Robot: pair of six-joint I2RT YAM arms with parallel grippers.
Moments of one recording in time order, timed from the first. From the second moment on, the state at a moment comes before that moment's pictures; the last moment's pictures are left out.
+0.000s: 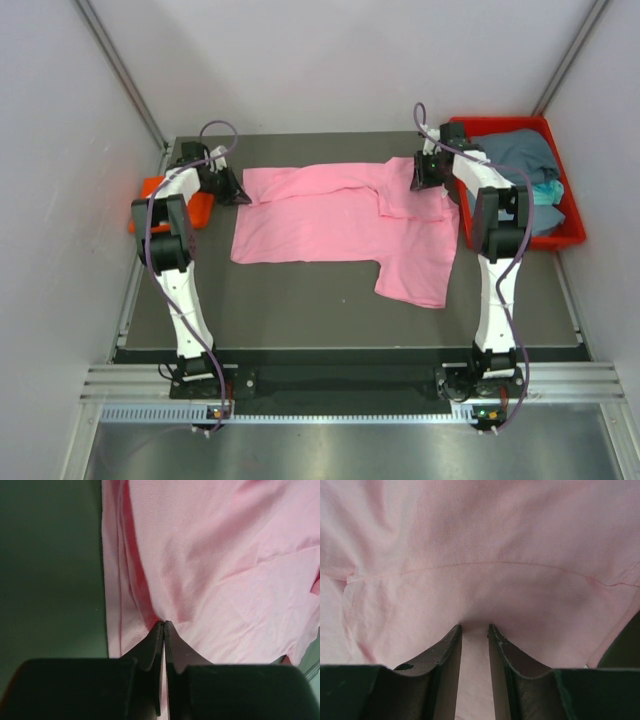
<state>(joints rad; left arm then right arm) 0.14 2.26 1.75 -0.56 0.61 -0.24 0.07 2.36 1.95 -0.58 -0.34 -0.06</state>
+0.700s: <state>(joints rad) 0.16 2.25 1.81 -0.58 0.53 -0.18 0.07 2.36 1.96 -0.58 -0.33 -0.08</state>
